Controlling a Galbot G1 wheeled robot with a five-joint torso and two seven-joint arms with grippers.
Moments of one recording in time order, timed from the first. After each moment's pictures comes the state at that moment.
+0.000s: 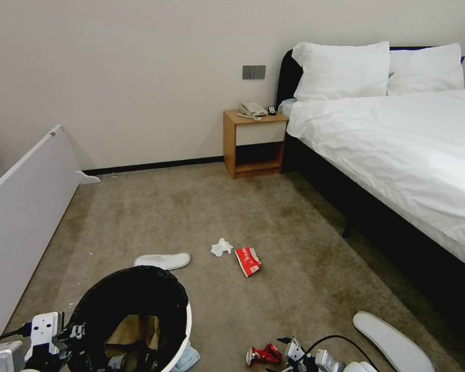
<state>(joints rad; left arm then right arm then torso) 1.87 -1.23 -0.96 -2.48 -0.70 0.70 -0.28 -1.02 0.99 -0.14 1.13 0.18 0.16 -0.49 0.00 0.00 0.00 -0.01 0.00</state>
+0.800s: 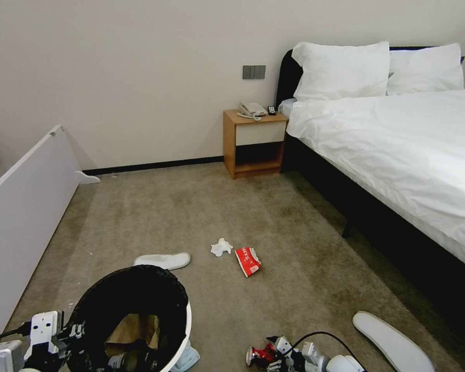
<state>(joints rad) 1.87 -1.23 -0.96 -2.48 -0.70 0.70 -0.28 -0.94 1.12 -0.16 0.97 0.19 0.16 -0.54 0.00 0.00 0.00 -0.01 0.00</state>
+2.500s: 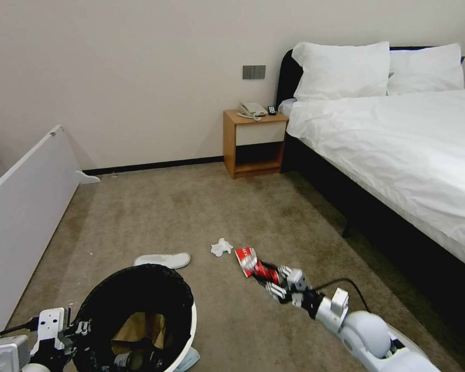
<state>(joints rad) 1.85 -1.18 -0.94 -2.47 -0.74 0.71 -0.28 -1.03 0.91 0.11 1.84 0.62 0.12 -0.47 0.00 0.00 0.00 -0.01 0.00</state>
